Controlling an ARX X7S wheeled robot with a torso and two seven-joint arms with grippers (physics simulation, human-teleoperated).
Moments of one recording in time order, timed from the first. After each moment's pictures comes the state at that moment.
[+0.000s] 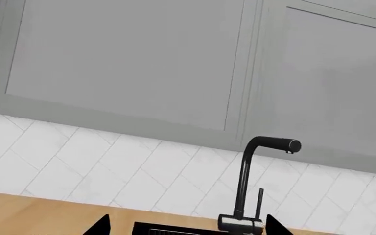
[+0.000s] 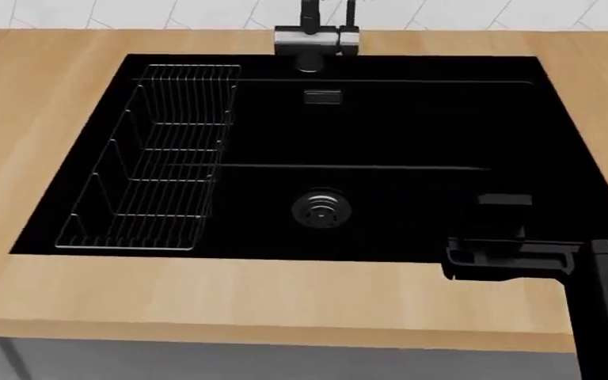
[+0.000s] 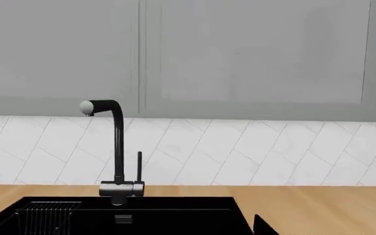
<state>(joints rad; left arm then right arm) -0.33 -0.61 -0.05 0.55 -0.87 -0.34 -0.31 0.50 0.65 0.16 -0.79 1.00 0.91 0.57</state>
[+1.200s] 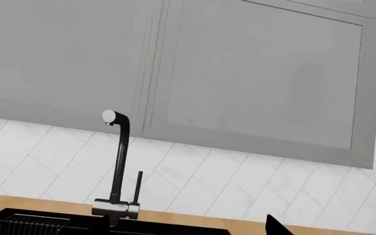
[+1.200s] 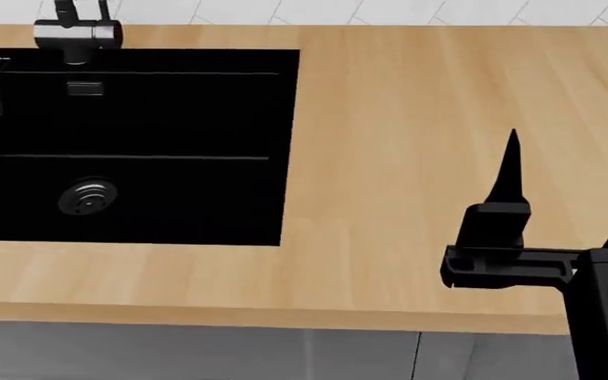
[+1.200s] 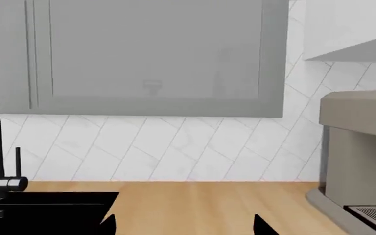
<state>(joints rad) -0.31 -0.60 -0.03 0.53 -0.83 -0.30 -0.29 0.47 0.66 0.16 -0.79 1.01 0.88 0.57</state>
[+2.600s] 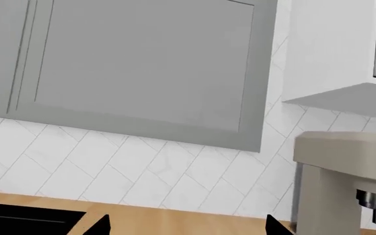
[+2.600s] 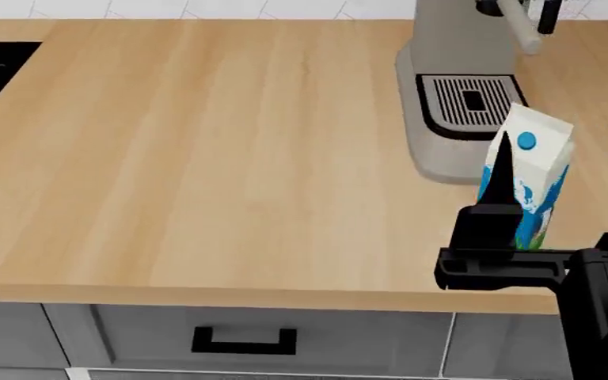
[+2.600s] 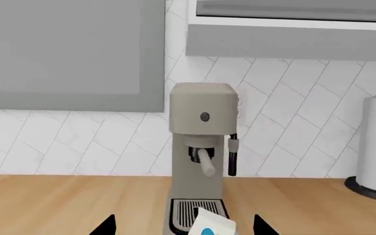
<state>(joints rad) -0.31 -0.60 -0.02 0.52 -0.82 -0.28 -0.28 0.47 0.68 0.14 -0.78 1.02 0.87 0.58</state>
